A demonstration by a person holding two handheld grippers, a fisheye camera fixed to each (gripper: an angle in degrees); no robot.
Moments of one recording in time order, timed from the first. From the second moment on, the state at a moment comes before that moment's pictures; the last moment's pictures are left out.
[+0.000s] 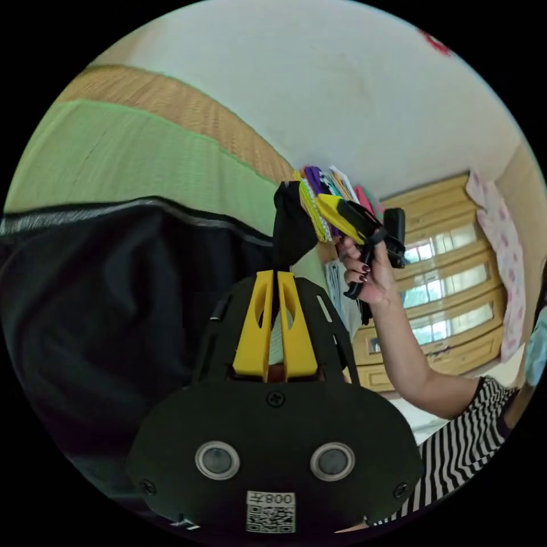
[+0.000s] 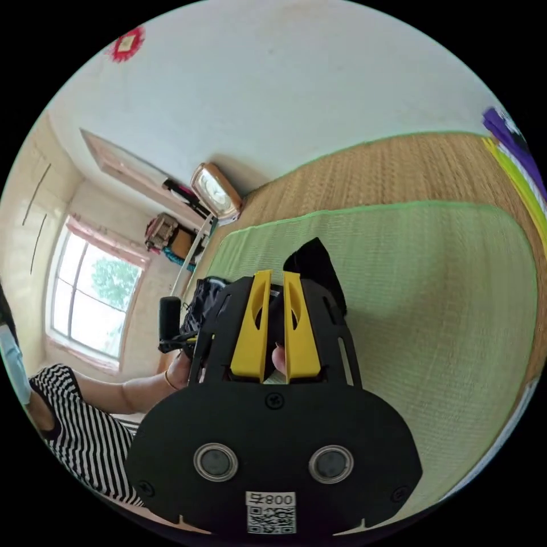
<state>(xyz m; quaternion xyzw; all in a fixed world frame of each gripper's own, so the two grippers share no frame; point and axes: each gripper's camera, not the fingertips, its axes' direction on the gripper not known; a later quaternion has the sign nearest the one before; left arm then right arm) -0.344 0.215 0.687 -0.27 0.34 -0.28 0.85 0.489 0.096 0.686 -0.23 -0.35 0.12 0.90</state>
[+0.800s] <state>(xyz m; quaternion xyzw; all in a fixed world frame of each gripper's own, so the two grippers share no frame) -0.353 0.255 0.722 -0.28 0.37 -0.25 0.85 0.455 0.148 0.733 -0.31 -0.29 0.12 0.89</state>
